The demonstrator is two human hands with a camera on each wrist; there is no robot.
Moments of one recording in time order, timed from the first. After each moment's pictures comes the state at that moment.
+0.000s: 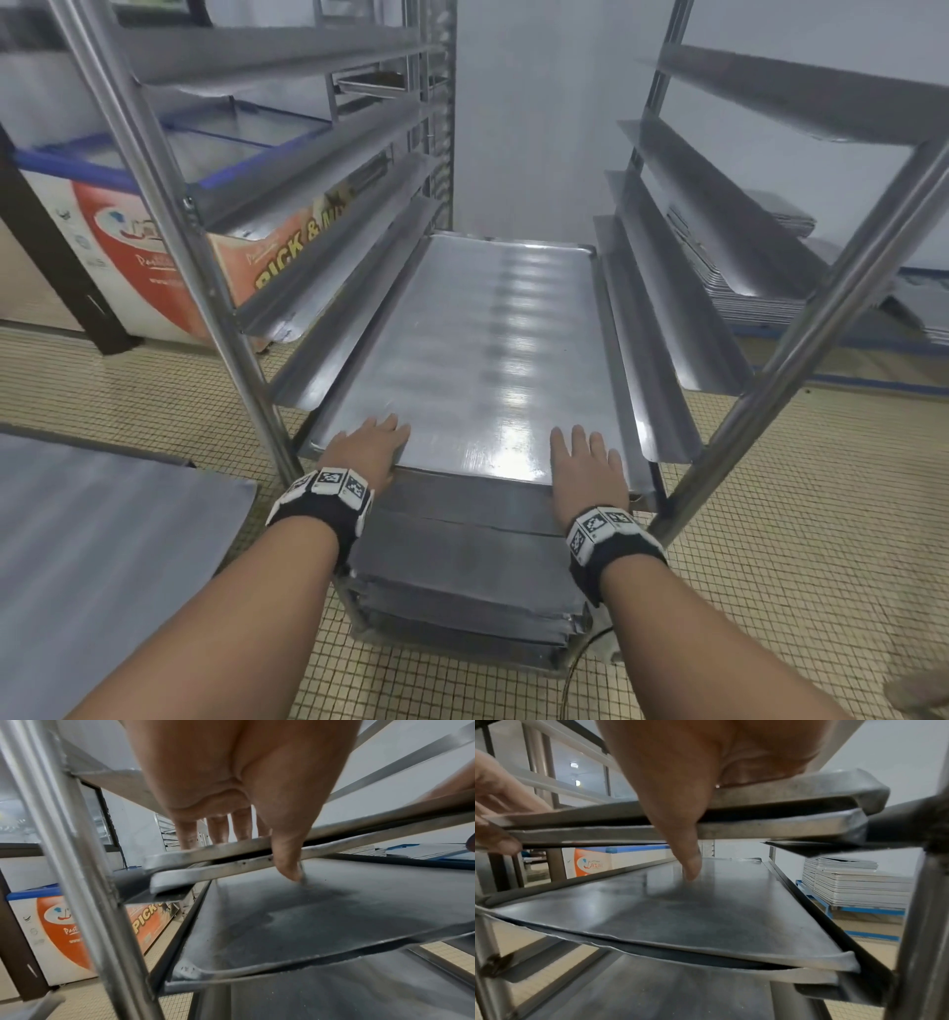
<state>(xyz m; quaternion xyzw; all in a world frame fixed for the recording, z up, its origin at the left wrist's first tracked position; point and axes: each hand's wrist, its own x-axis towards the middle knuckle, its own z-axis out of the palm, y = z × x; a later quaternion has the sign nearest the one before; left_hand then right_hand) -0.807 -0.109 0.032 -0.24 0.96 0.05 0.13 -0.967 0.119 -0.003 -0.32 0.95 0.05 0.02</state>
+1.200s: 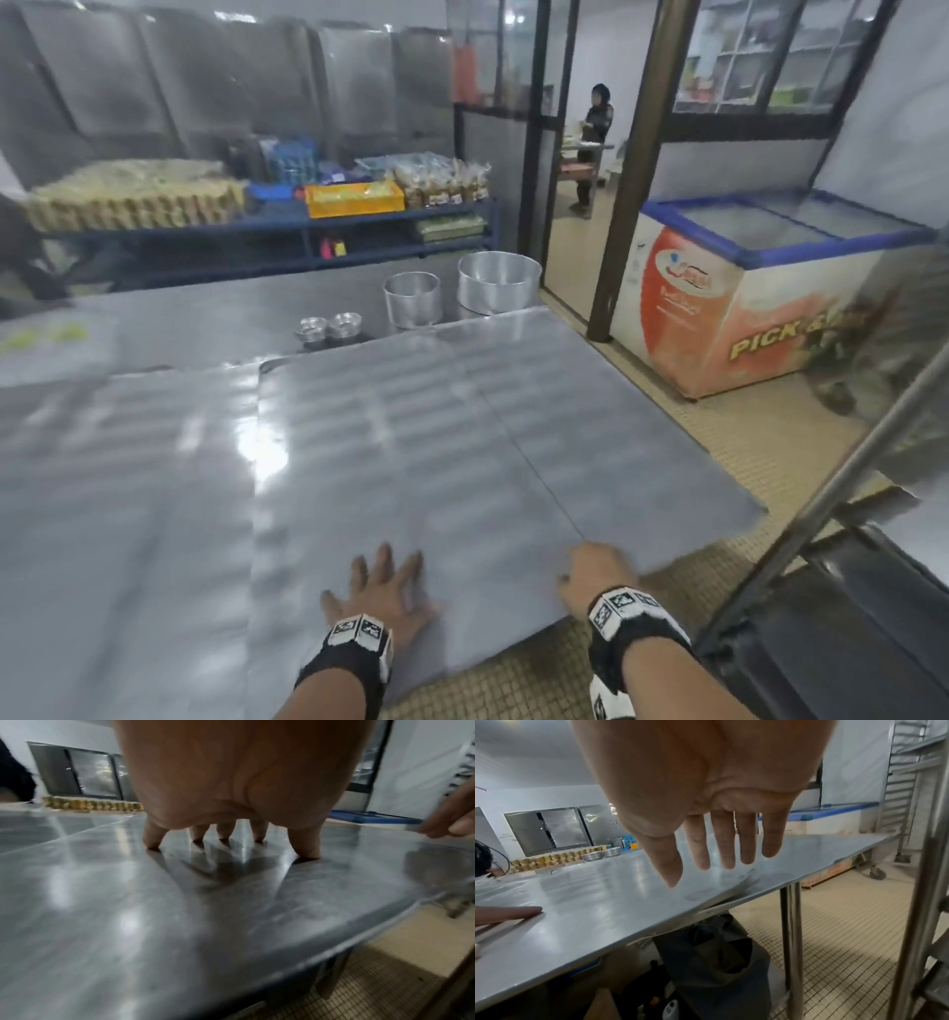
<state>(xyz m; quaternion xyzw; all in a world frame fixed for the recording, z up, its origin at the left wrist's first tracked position) -0.227 0.039 -0.043 -0.78 0.57 0.25 0.06 -0.489 -0.033 -0.009 -0.69 0.69 0.06 0.19</state>
